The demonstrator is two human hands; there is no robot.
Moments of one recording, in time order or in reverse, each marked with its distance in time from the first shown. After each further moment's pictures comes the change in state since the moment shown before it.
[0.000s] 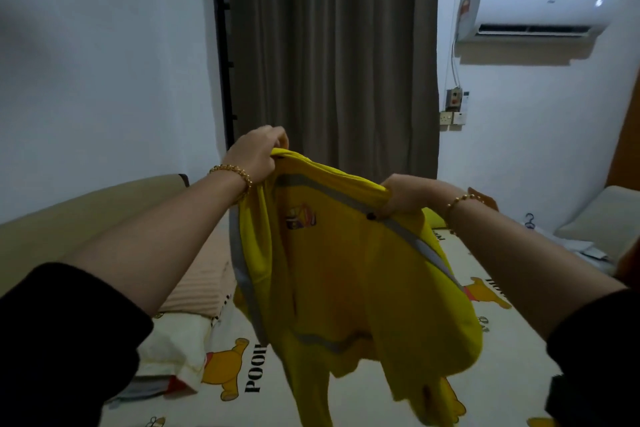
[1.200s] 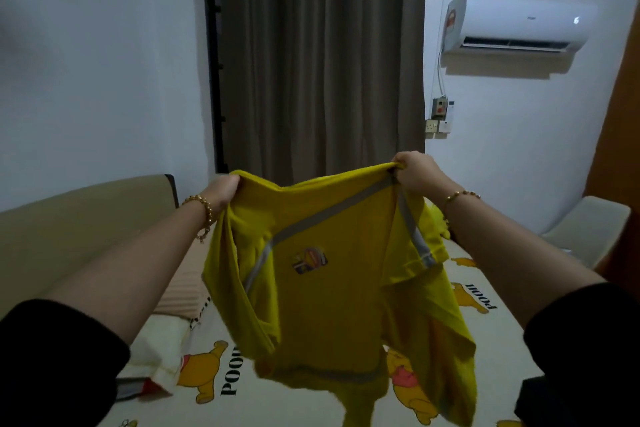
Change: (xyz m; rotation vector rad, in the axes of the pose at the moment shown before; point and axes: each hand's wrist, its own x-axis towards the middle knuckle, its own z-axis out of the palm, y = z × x) left_hand -0.029 -0.013 0.037 -0.780 -0.172 -0.754; right_hand -0.011 0.050 -0.032 0.107 0.533 0.106
